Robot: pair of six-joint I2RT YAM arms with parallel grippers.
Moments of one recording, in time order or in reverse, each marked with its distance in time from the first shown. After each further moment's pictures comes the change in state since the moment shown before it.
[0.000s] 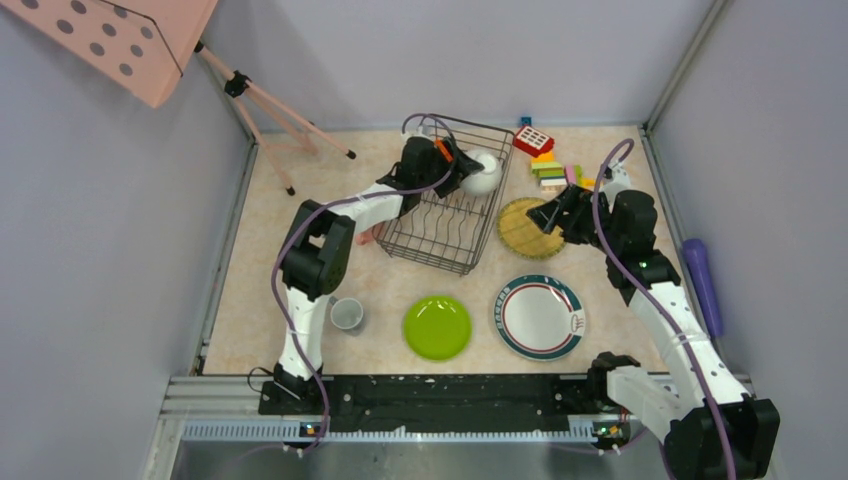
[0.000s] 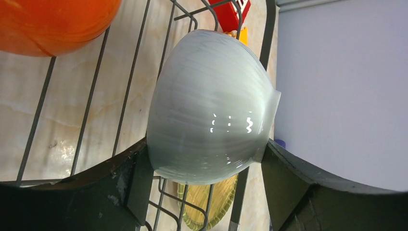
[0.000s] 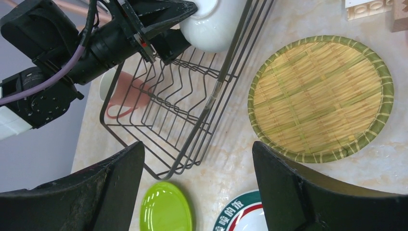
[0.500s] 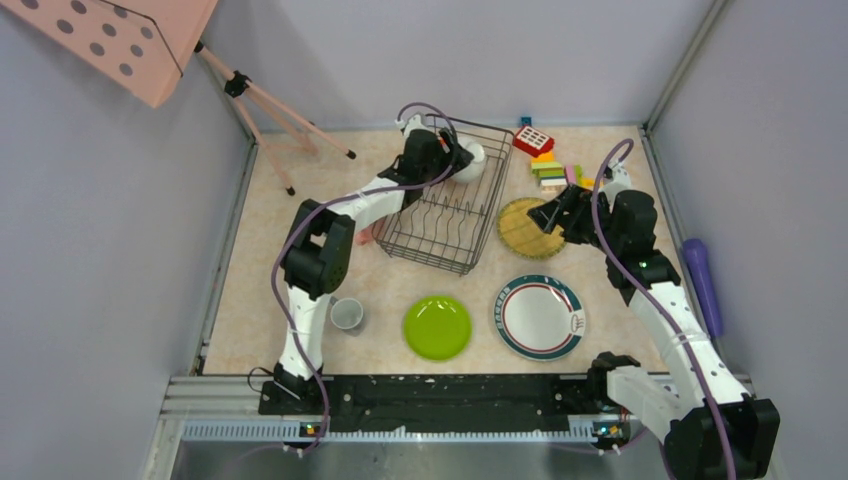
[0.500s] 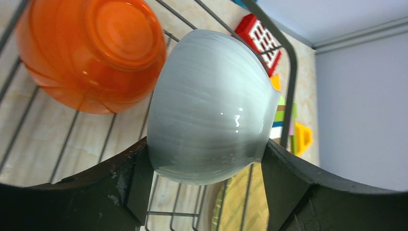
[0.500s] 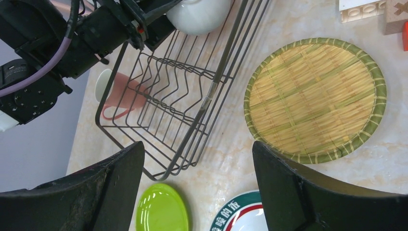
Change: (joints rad) left arm -0.003 0.025 0.092 -0.090 -0.240 0.175; right arm 0.000 0.000 0.000 0.000 0.012 -0.011
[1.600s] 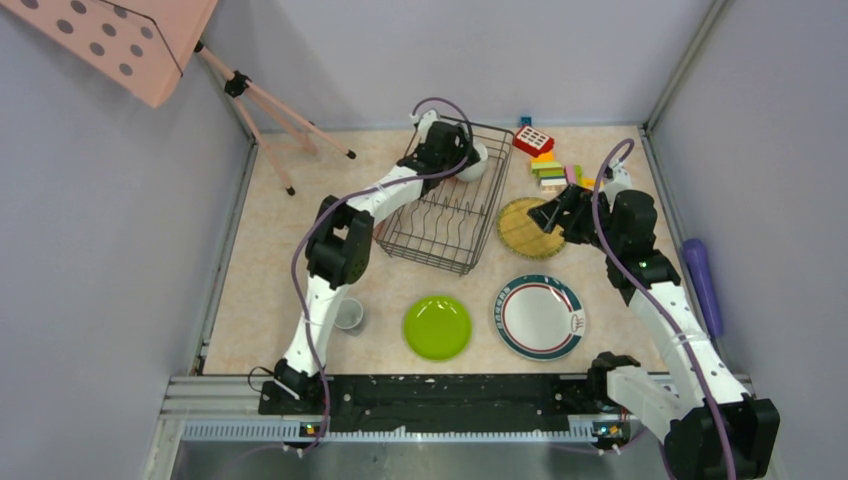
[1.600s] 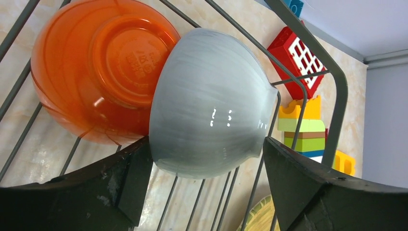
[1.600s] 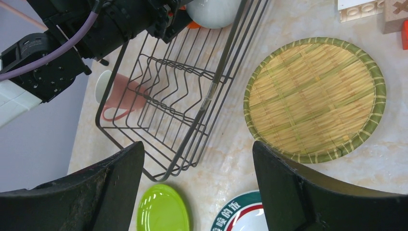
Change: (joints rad) left arm -0.026 0.184 0.310 -0.234 -0.123 0.014; right arm 0.000 0.000 0.000 0.000 0.005 0.007
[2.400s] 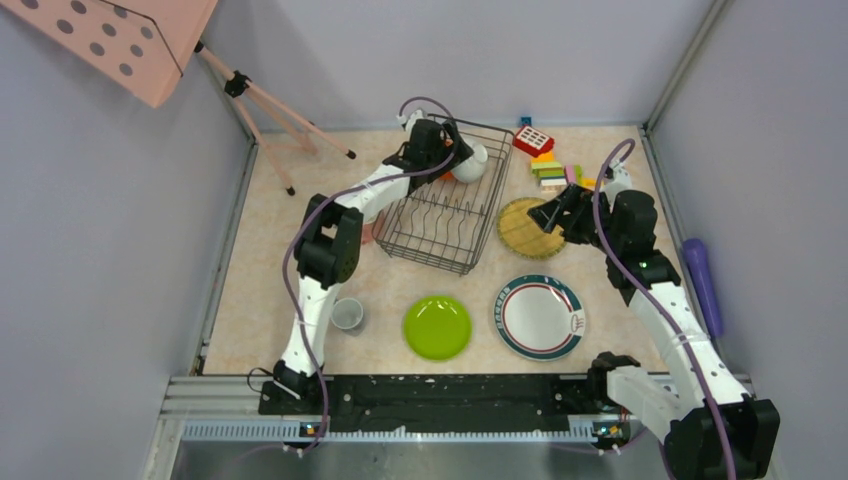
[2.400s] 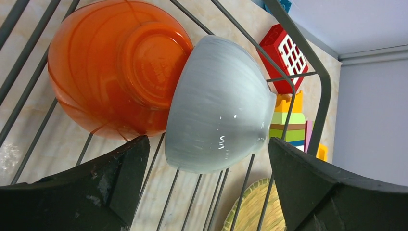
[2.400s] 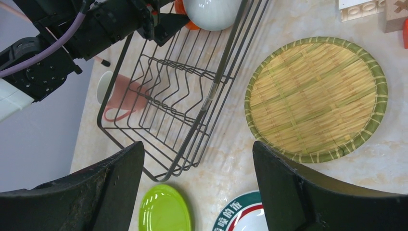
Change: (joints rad) left arm 0.054 -0.055 -0.075 0.032 0.125 -0.058; right arm 0.000 -0.002 0.000 0.000 0.000 0.010
